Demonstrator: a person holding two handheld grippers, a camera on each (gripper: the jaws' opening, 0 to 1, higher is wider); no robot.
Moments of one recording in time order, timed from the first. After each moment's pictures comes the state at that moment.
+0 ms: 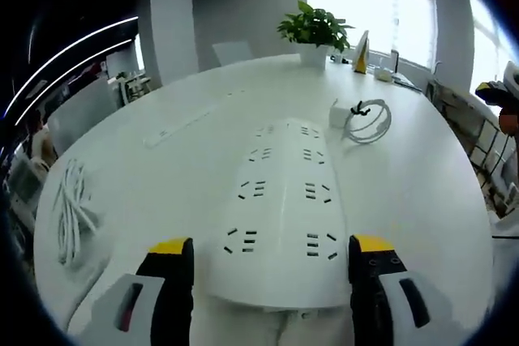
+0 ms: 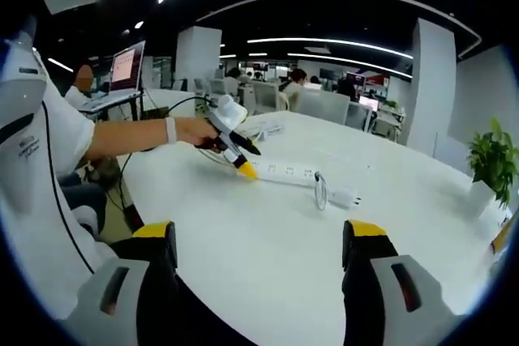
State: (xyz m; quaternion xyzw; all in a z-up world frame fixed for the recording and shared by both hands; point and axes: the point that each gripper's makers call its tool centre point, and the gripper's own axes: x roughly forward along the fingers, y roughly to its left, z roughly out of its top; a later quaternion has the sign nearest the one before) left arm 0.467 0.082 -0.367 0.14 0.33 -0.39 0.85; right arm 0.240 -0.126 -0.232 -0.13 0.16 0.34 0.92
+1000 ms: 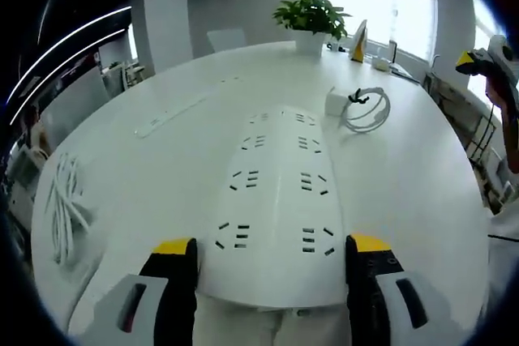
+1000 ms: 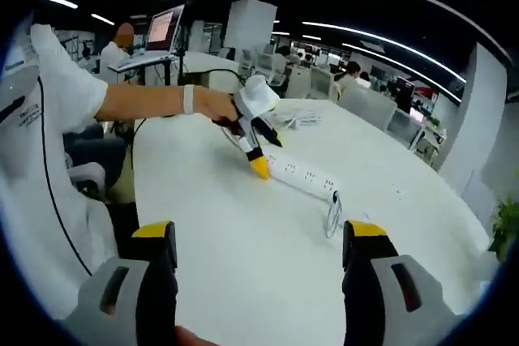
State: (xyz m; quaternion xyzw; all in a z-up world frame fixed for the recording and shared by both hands) left arm 0.453 0.080 -0.370 0.15 0.36 -0.40 0.83; right arm 0.313 -0.085 -0.234 -0.21 0.20 0.48 0.83
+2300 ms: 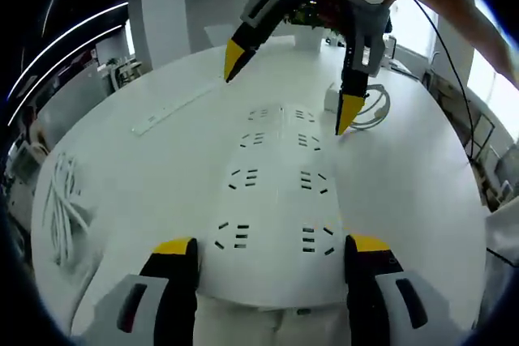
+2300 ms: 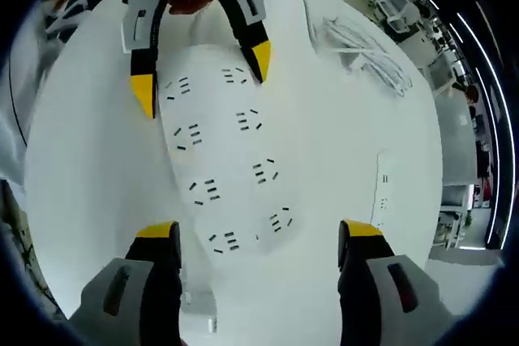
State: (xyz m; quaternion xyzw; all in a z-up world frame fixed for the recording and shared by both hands) left arm 0.463 0.085 -0.374 0.16 0.38 -0.40 0.82; right arm 0.540 -0.009 -0.343 -0.59 0.32 0.52 0.53
